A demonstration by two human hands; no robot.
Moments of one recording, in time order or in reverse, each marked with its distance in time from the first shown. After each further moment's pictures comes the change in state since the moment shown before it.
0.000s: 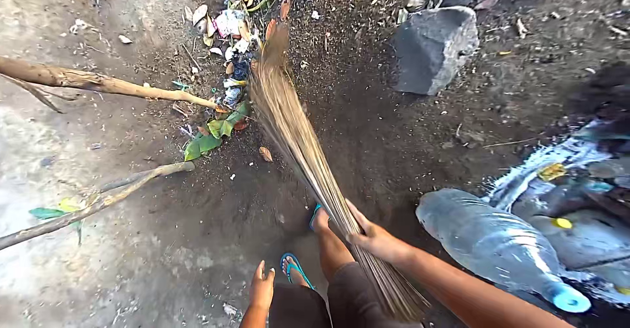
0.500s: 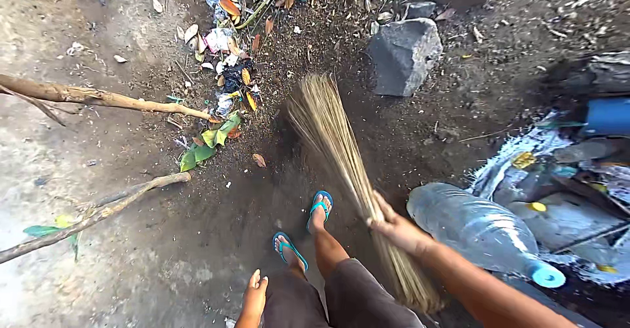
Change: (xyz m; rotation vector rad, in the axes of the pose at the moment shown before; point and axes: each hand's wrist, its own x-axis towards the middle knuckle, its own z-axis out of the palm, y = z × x) left_hand -0.006 -0.017 -0.016 -0.004 -0.052 0.049; right_hand -0.047 0.032 -0.043 0.125 0.292 0.002
